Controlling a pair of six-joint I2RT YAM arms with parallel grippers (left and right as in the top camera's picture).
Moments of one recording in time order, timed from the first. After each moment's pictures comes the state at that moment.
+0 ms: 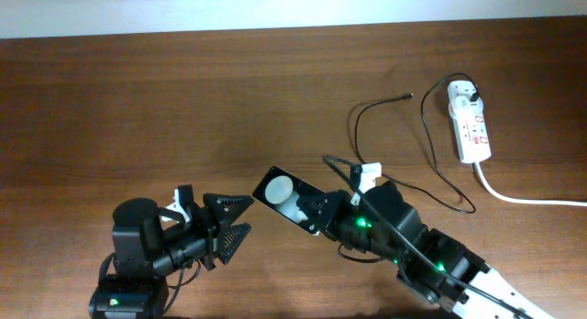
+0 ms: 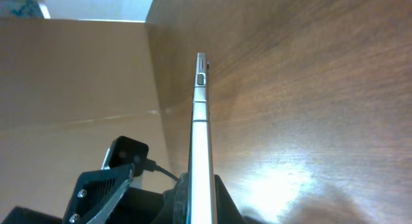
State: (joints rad) left arm -0.06 0.66 0.57 -0.53 0.82 -1.40; right arm 0.79 0.96 0.71 -0.24 -0.17 1.41
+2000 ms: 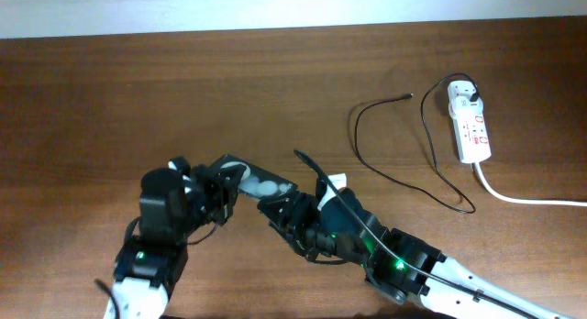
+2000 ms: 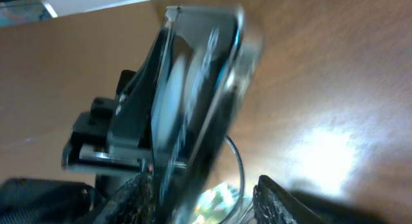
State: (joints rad) left arm -0.18 0.96 0.56 -0.11 0.41 -1.56; right arm 0.94 1.13 0.71 -0.04 -0.13 1.64
